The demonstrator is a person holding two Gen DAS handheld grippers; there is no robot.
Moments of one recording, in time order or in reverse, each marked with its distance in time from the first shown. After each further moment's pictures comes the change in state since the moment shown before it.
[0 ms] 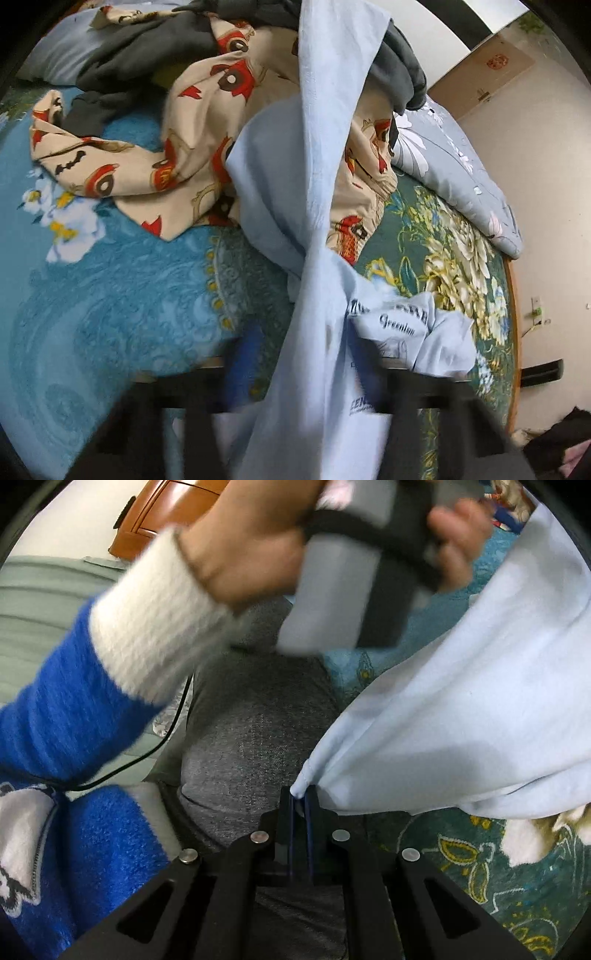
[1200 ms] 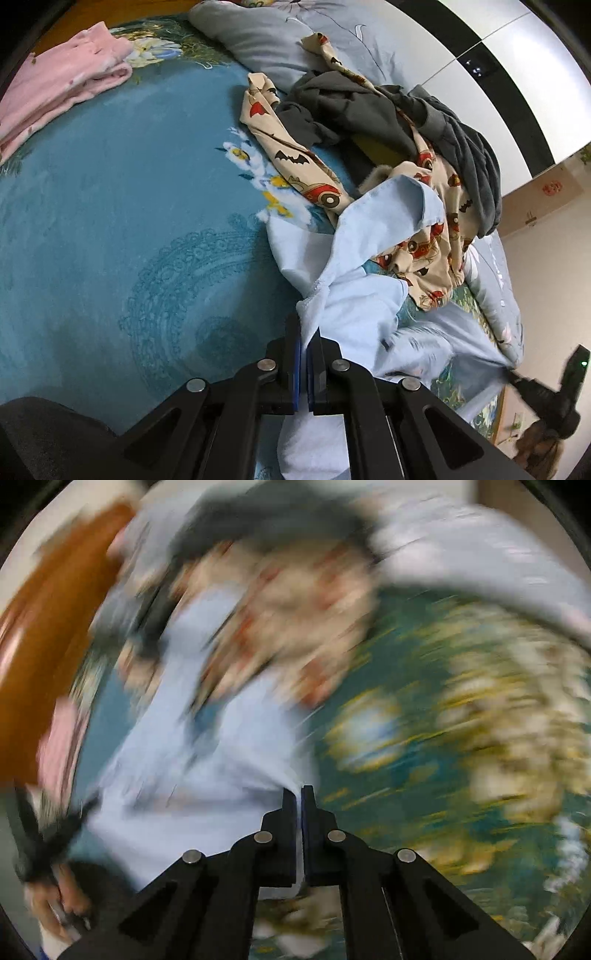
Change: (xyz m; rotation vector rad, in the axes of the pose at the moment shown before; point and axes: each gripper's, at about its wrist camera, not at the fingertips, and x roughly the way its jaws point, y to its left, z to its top) left arm -0.103 0.158 -0.095 -0.385 -0.239 0.052; right arm -0.209 -0.113 0.019 0.608 -0.610 -0.822
